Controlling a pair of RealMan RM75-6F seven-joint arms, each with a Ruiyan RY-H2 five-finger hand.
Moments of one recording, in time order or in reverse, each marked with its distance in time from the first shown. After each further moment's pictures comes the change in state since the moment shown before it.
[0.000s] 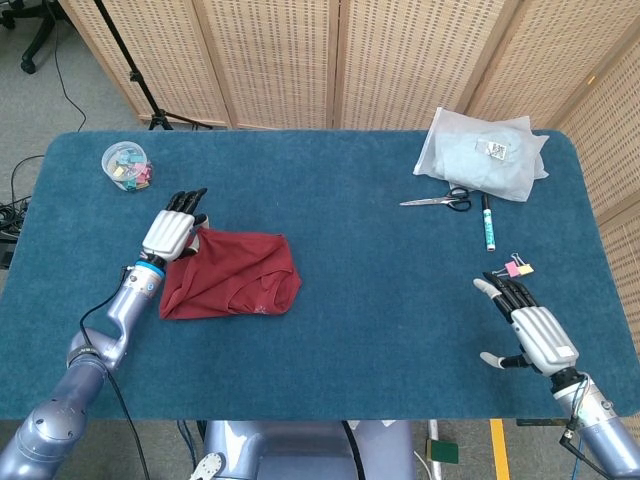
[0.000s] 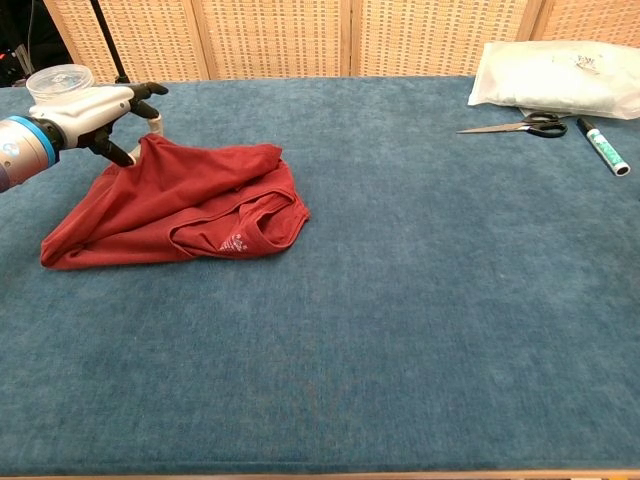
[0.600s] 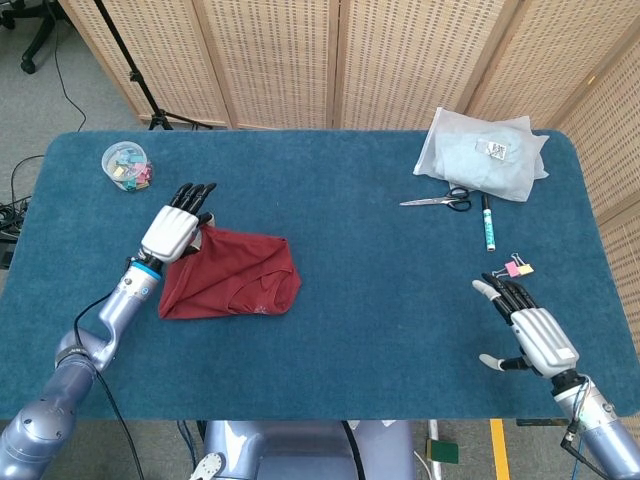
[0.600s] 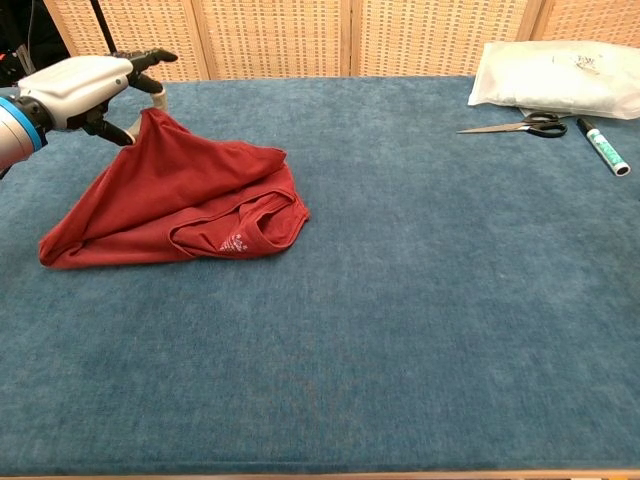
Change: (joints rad) left arm 0.023 0.049 0.043 -0.041 0.067 0.231 0.032; right arm -0.004 0.012 -0.006 -0.012 -0.019 0.015 0.010
